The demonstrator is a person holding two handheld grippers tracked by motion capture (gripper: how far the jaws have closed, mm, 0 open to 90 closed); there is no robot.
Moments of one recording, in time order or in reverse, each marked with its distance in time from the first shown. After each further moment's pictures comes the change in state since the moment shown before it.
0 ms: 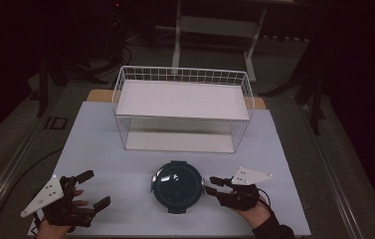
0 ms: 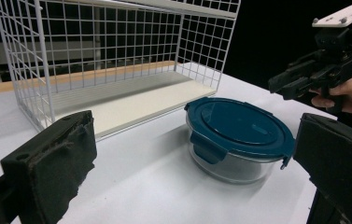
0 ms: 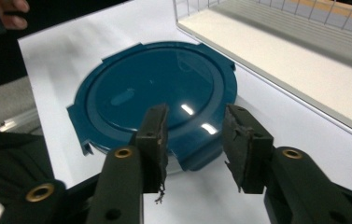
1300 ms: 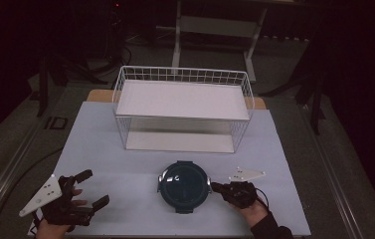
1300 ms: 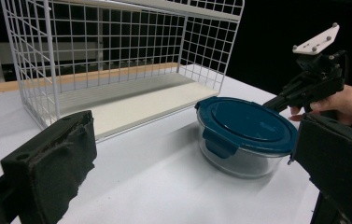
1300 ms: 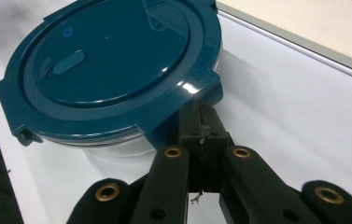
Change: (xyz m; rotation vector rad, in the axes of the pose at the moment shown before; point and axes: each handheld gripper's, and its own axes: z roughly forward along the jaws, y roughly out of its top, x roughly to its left) left arm 0.003 -0.001 -0.002 -0.009 0.010 -0.012; right arm -0.018 -0.023 0.017 0.135 -0.075 0.089
